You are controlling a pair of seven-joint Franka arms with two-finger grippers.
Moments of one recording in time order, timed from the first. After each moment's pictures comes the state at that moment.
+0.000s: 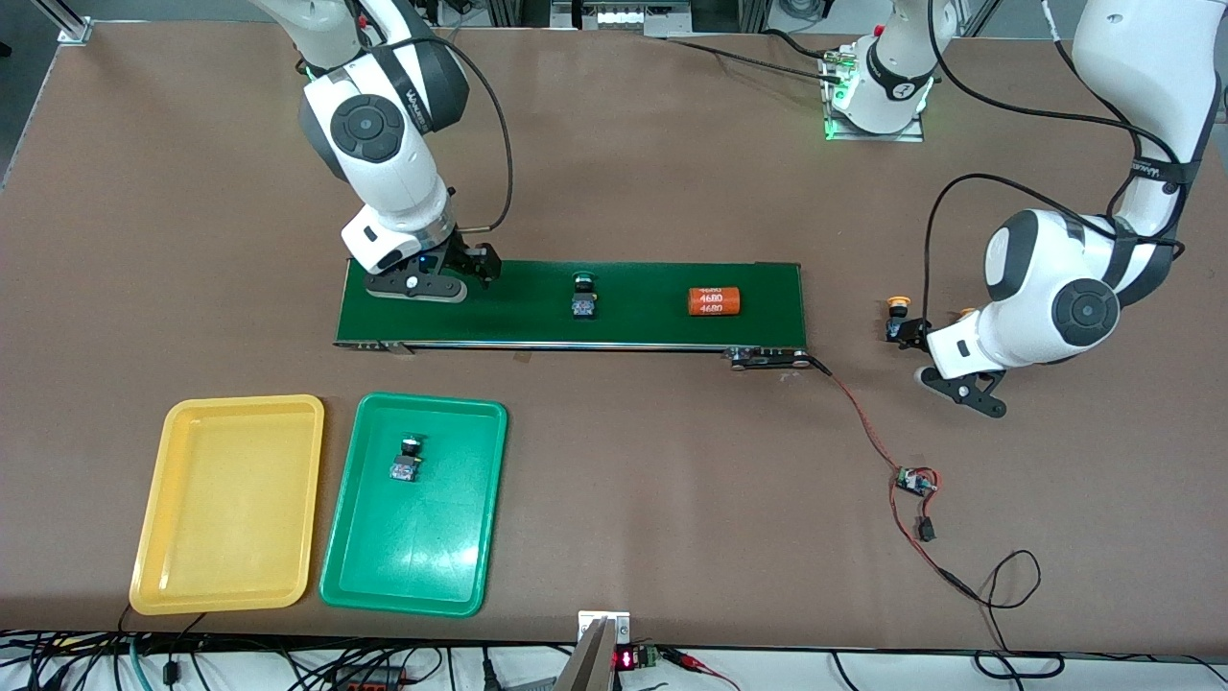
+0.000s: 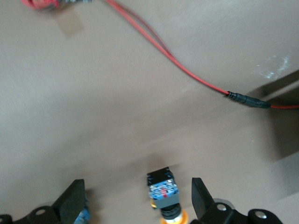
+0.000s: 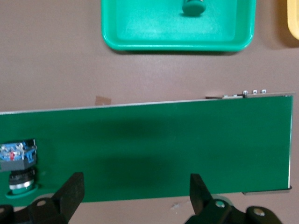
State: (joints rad) left arm 0.27 0.42 -0.31 -1.98 0.13 2.19 0.25; right arm 0.17 0.15 0.39 -2.09 -0.12 2.23 0.69
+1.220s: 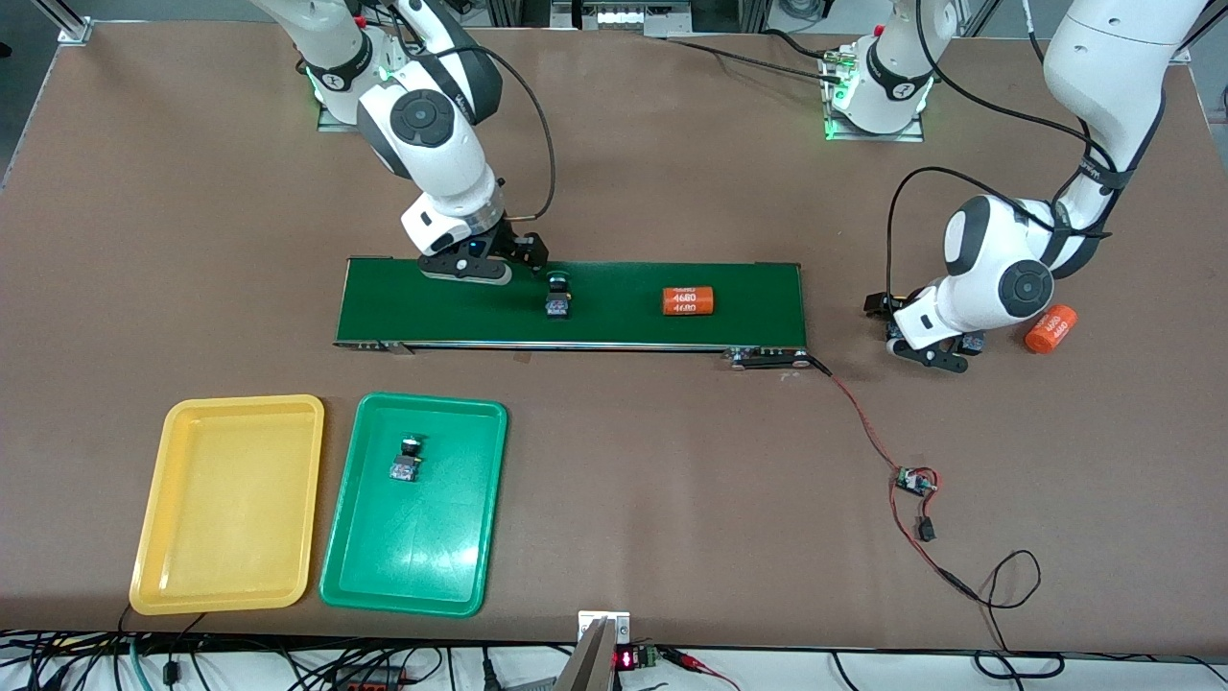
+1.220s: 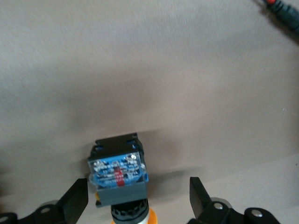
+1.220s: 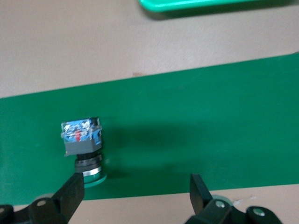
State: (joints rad) left arm 0.30 0.43 -0.31 -2.25 0.09 2.39 0.16; right arm 0.18 0.23 0.49 -2.18 -0.12 2.47 0.89
